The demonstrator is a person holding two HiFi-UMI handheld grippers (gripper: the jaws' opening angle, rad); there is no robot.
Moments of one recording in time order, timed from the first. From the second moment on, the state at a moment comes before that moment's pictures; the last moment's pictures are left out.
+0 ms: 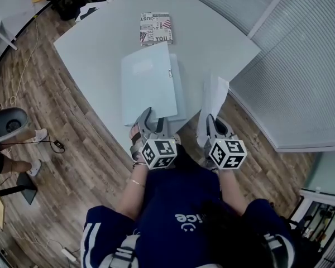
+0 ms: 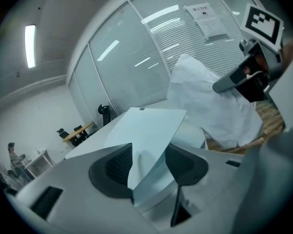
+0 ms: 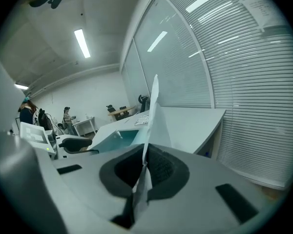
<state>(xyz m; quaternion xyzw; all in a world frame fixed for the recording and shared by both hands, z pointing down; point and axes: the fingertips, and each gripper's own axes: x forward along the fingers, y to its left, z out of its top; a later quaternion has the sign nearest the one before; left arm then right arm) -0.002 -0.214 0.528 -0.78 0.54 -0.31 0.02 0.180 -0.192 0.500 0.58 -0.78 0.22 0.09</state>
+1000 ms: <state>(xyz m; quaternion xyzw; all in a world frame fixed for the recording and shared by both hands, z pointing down) -0.147 -0.203 0.455 -0.67 0.72 0.00 -0.14 0.135 -0.245 0.444 0.50 -0.84 0.21 0.09</state>
